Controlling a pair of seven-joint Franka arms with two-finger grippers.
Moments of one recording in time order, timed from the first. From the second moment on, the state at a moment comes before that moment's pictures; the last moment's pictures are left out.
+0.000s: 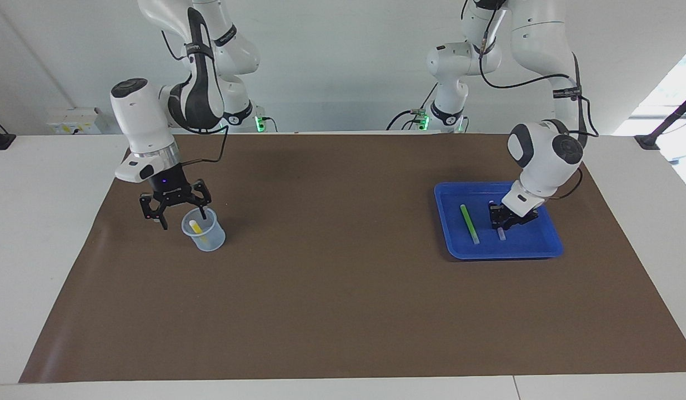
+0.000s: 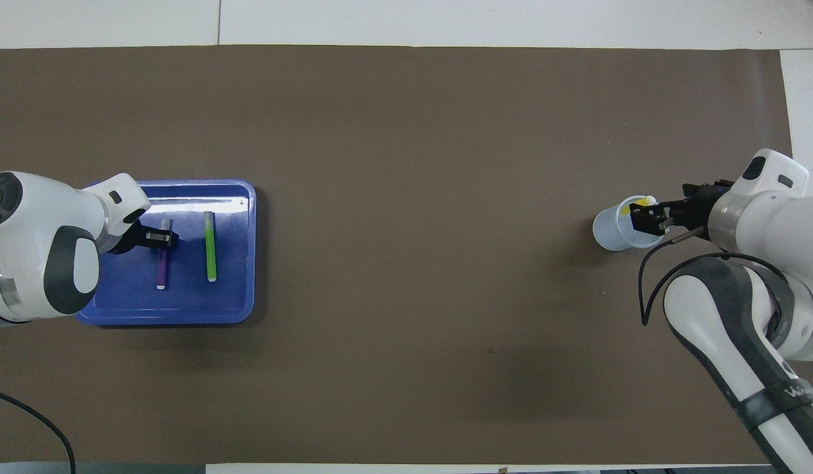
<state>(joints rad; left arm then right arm) 0.02 0.17 -0.02 -2.20 -0.04 2.36 0.22 -0.02 -0.05 -0.01 -2.25 0.17 2.53 -0.49</state>
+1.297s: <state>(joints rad) 0.02 0.17 -0.02 -2.07 -0.03 2.16 0.22 -0.01 0.06 -0.02 -1.45 -0.01 1.47 0.01</state>
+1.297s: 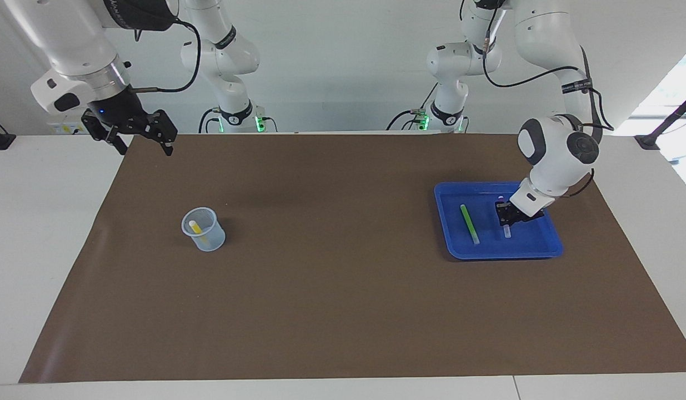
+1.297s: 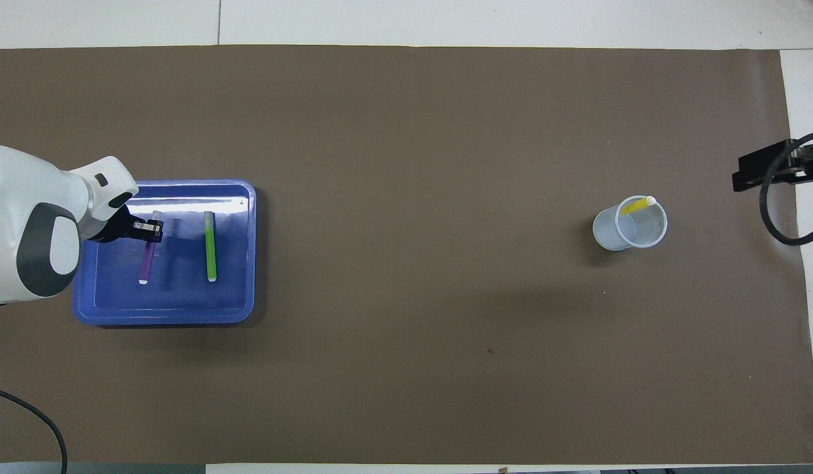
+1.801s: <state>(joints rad) 0.02 0.16 -0.04 -1.81 -0.11 1.76 0.00 -0.01 0.02 -0.02 -1.49 -0.01 1.45 0.02</state>
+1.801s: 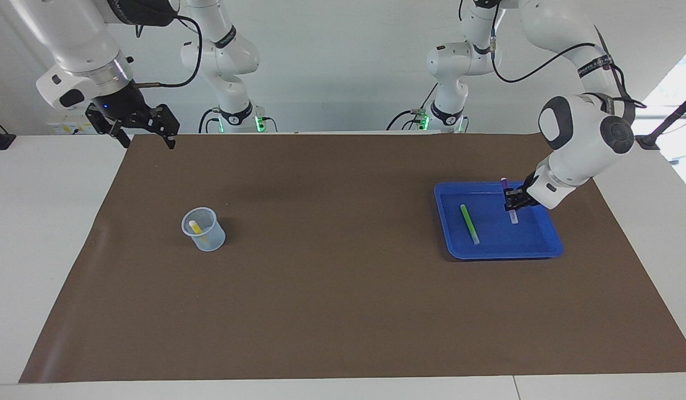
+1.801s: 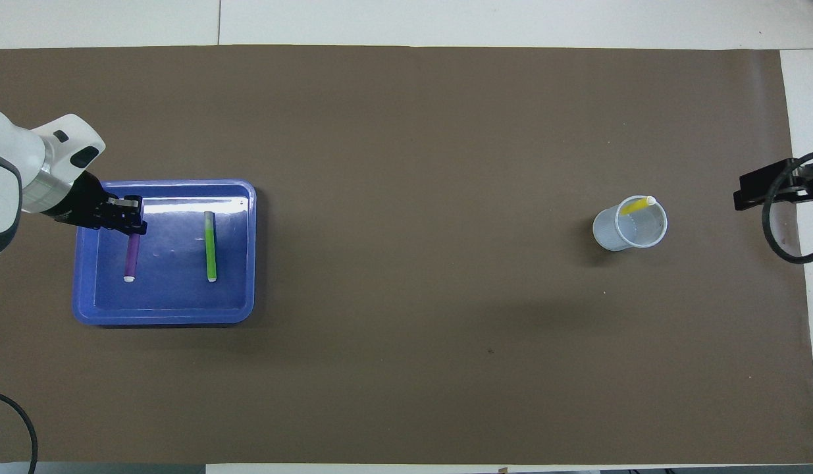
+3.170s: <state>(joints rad) -0.27 -0.14 -0.12 -1.92 -0.81 1.93 -1.64 0.02 0.00 0.25 -1.57 0.55 1.79 0.40</state>
